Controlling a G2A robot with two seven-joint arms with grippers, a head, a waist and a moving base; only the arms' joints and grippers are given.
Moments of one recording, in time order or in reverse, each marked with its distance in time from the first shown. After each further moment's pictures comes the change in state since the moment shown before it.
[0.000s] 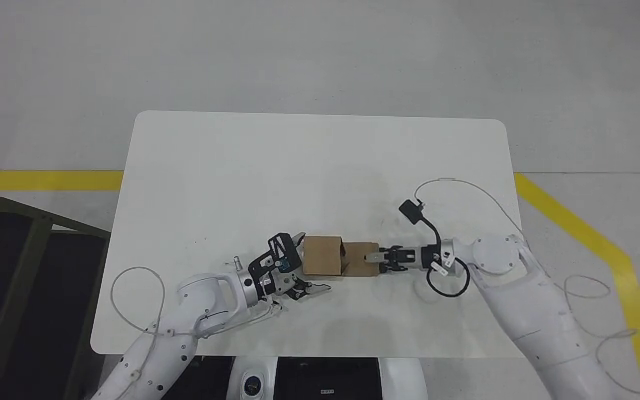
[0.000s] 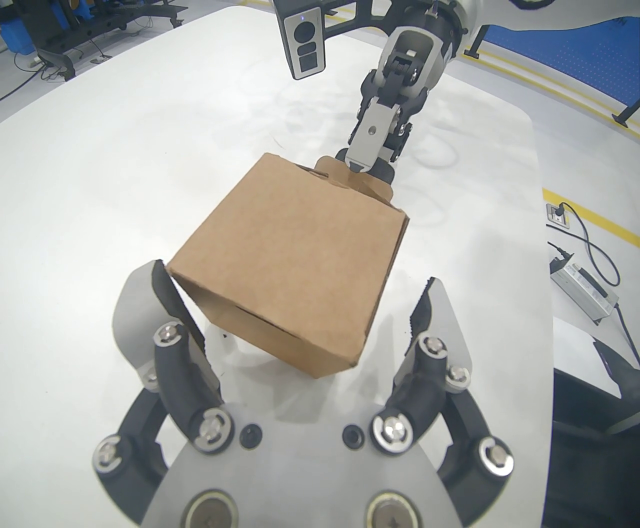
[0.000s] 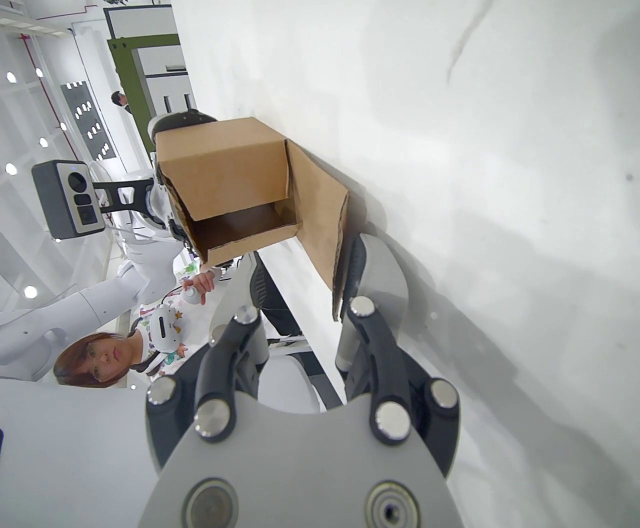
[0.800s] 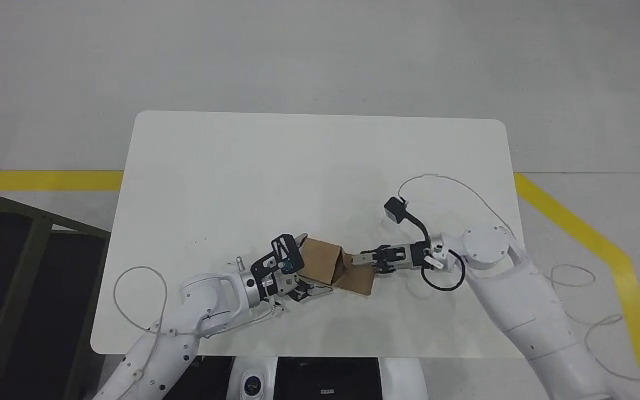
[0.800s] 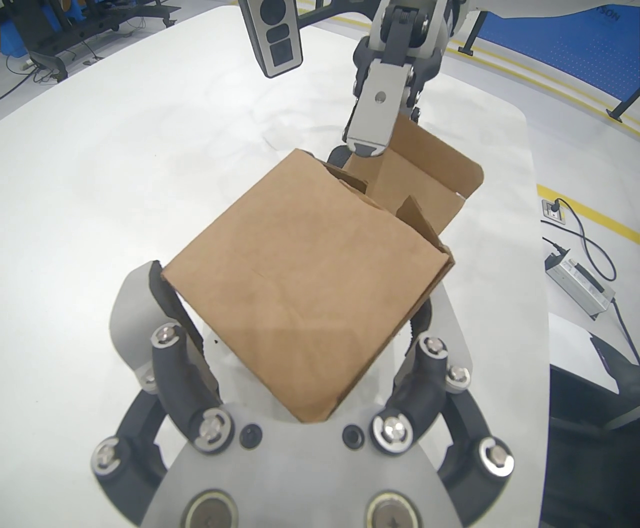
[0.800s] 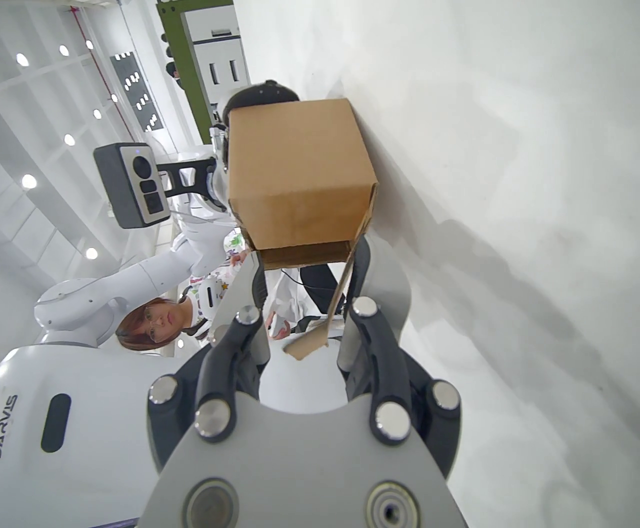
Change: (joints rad) left arm -0.007 -0.007 0.009 0.003 0.011 -0.013 -0.004; right arm 0.070 -0.015 -0.071 0.006 0.126 0.067 0.077
